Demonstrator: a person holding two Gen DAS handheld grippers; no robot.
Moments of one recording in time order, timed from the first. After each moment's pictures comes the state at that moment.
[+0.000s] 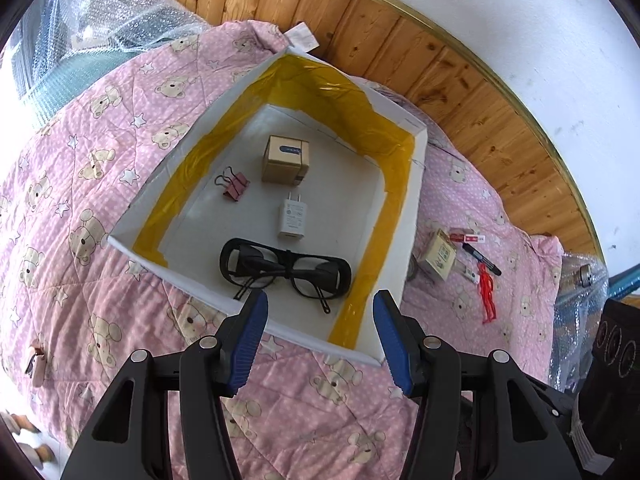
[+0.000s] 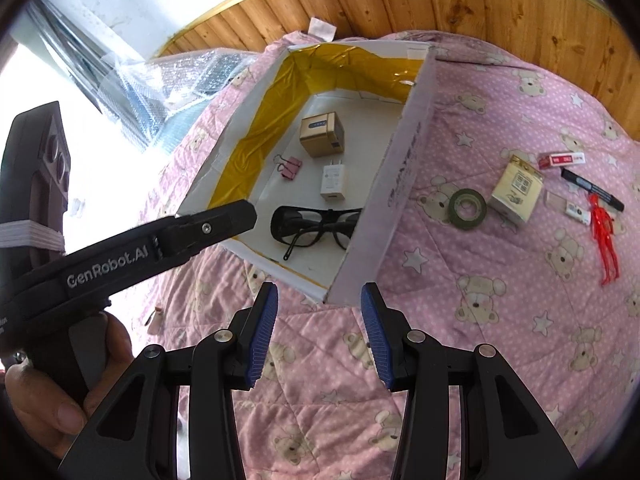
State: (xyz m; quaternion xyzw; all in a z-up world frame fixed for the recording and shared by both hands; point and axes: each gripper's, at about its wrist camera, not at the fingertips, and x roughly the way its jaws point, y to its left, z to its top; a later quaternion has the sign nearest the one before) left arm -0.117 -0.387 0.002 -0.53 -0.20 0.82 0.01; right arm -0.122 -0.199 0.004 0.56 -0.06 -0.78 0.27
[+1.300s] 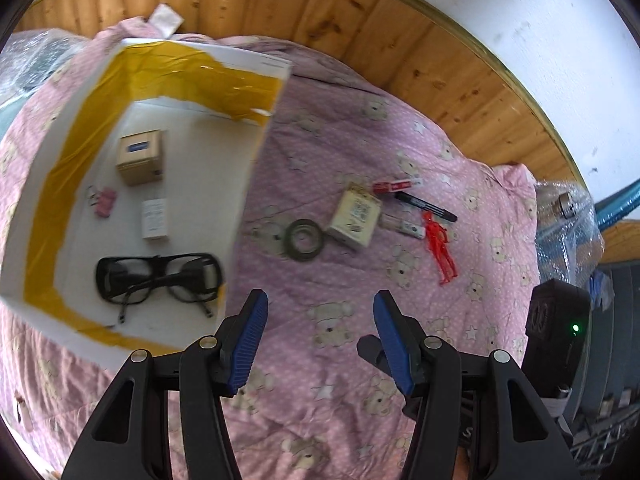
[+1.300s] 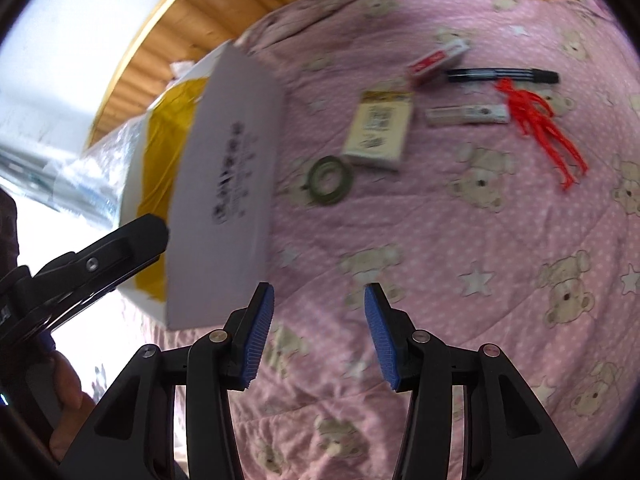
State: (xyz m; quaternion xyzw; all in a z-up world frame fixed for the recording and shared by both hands) left arm -0.172 -0.258 -0.009 -0.58 -0.13 0.79 0.11; right arm -0.157 -0.063 -0.072 0.60 -0.22 -0.76 0.16
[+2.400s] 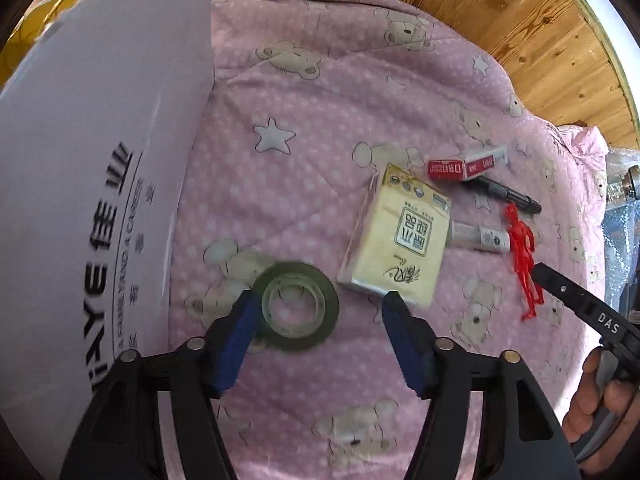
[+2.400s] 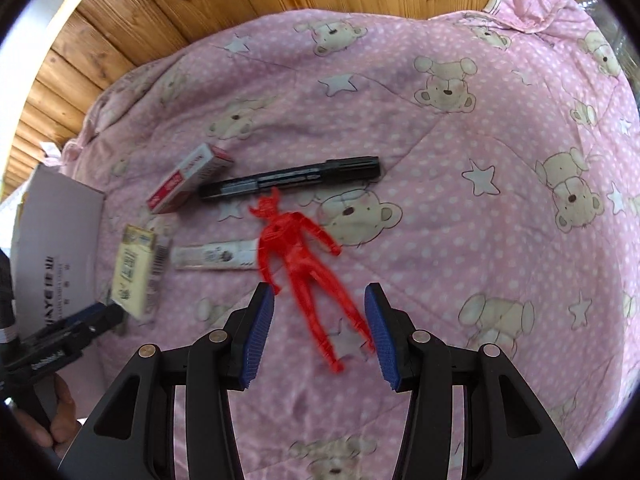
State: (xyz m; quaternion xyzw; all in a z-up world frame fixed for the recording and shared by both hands) left arm -0.271 -0.201 -0.143 -0.63 -0.06 0.76 0.10; right arm -0.250 0.083 -0.134 0.59 -0.15 -0.79 0.01
